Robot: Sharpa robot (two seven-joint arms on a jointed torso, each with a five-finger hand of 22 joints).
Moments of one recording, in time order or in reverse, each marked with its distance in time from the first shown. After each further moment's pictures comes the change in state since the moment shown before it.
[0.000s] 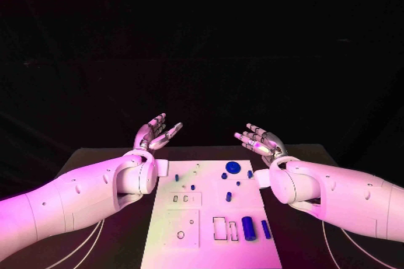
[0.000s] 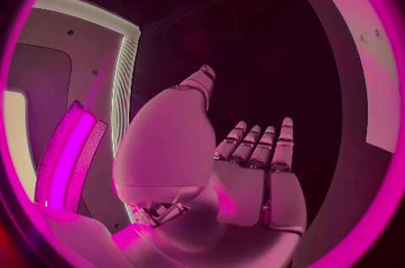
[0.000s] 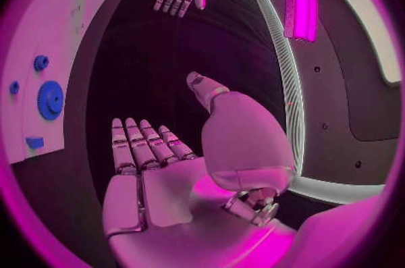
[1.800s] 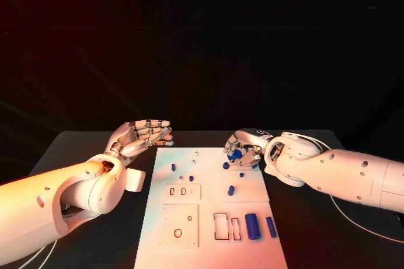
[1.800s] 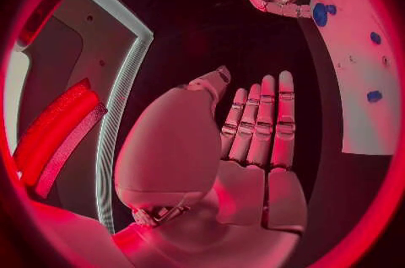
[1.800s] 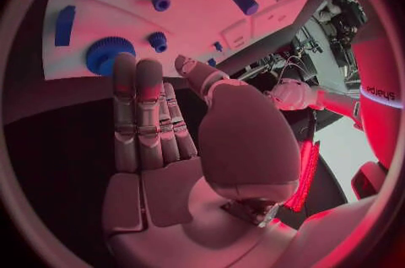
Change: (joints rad) left arm 0.066 -0.253 -0.002 0.348 -0.098 0.186 -0.032; left_hand 0.063 0.006 0.156 -0.085 -0.004 0.564 0.075 0.197 0.111 0.782 -0.007 0.089 0.045 0.774 -0.091 0.268 0.241 0.072 0.582 -0.050 0.349 0.145; right arm 0.134 -0.035 -0.030 -0.028 -1.377 0.241 -0.396; right_hand 0.142 -0.155 0.101 -0.078 -0.004 0.766 0.030 0.154 0.156 0.854 -0.169 0.037 0.074 1.129 -0.253 0.731 0.643 0.090 0.925 -0.176 0.848 0.564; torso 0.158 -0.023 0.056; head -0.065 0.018
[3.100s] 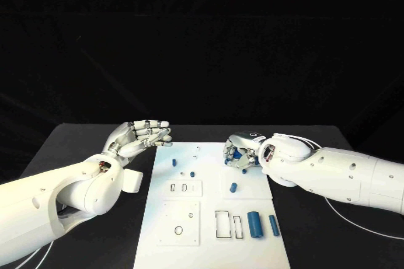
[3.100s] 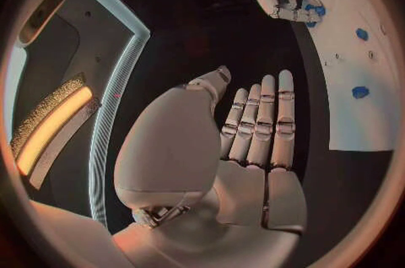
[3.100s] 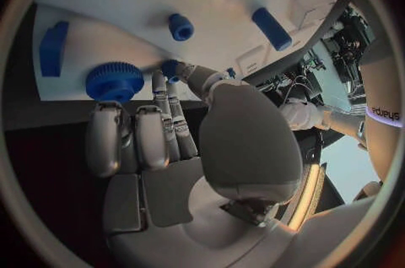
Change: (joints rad) left arm 0.000 -0.006 0.000 0.001 -0.010 0.030 -0.013; left_hand -0.004 -0.004 0.008 -0.008 0.000 0.000 0.000 0.000 0.001 0.000 0.000 -0.011 -0.002 0.000 0.000 0.004 0.011 -0.001 0.003 -0.004 0.028 0.016; right arm -0.013 0.033 0.000 -0.019 -0.119 0.048 -0.080; right_hand 0.011 0.016 0.079 0.078 0.027 0.050 -0.030 0.031 0.075 0.058 -0.023 0.030 0.026 0.004 0.004 0.578 0.522 -0.091 0.182 0.004 0.503 0.673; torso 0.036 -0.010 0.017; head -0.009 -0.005
